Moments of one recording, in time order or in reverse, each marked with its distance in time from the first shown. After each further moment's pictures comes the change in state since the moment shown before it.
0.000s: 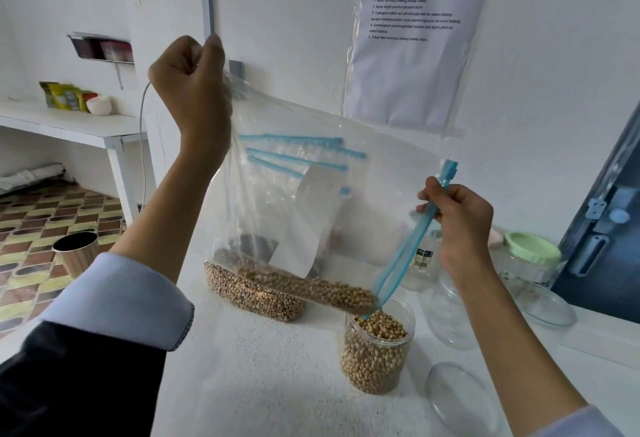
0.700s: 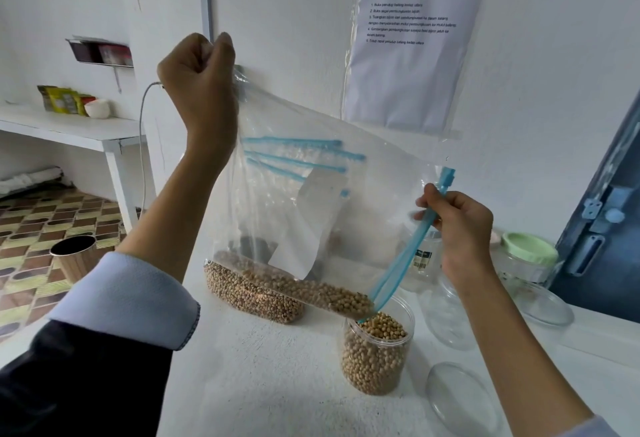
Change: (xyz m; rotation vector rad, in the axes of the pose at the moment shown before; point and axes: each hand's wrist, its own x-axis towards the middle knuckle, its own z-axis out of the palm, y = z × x) left_hand 0.004 -0.001 0.006 0.058 -0.064 0.033; right_hand -0.011 -0.005 -0.002 -0.031 0.023 0.028
